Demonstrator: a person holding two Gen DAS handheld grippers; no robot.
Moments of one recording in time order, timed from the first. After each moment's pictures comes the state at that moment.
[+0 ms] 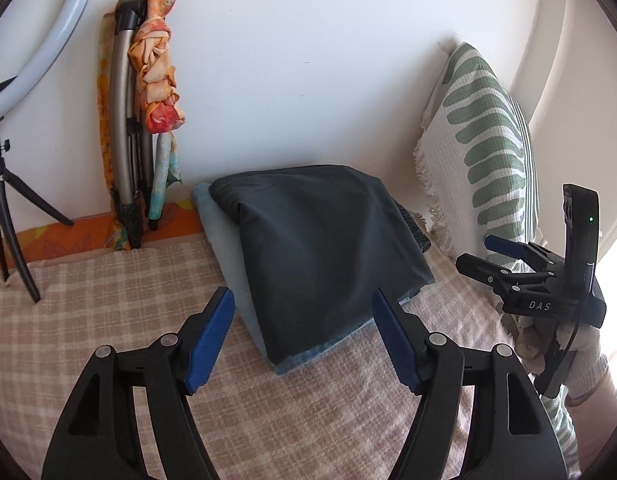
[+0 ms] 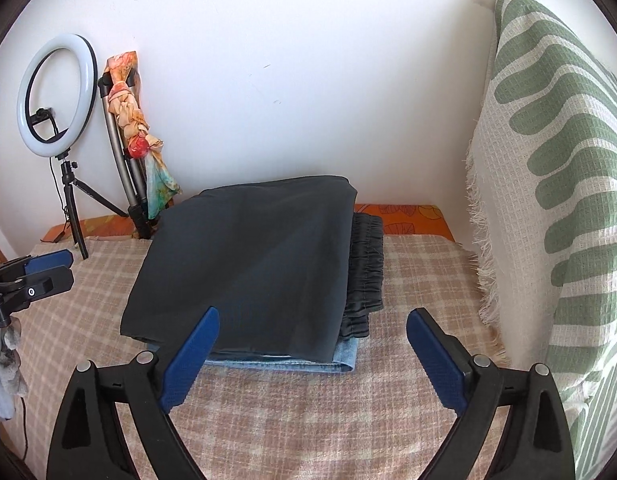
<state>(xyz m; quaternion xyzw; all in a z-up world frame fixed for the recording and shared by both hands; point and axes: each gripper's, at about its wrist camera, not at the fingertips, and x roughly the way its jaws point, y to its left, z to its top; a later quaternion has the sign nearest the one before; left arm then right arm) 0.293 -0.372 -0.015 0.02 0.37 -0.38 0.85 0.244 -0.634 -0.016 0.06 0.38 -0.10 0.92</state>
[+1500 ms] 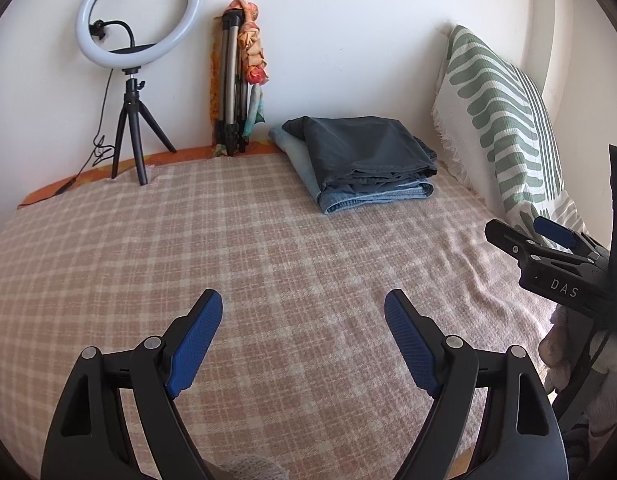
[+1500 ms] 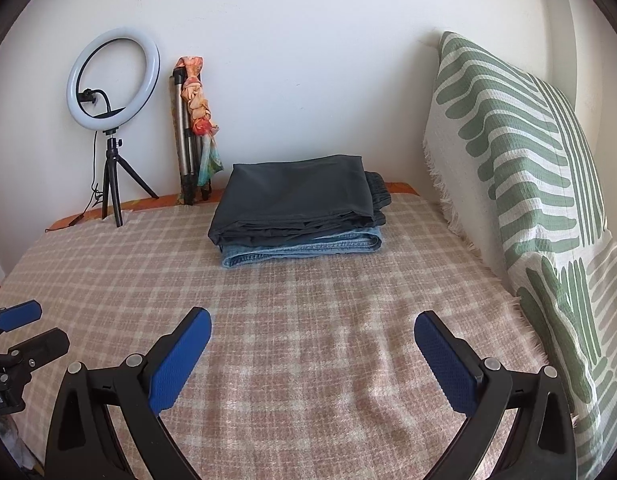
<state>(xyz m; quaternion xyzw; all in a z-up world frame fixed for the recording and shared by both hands) 0.114 -0.267 -0.051 0.05 0.35 -0.27 0.89 0.080 -0.474 -0.028 0.05 0.32 -0.18 0.93</state>
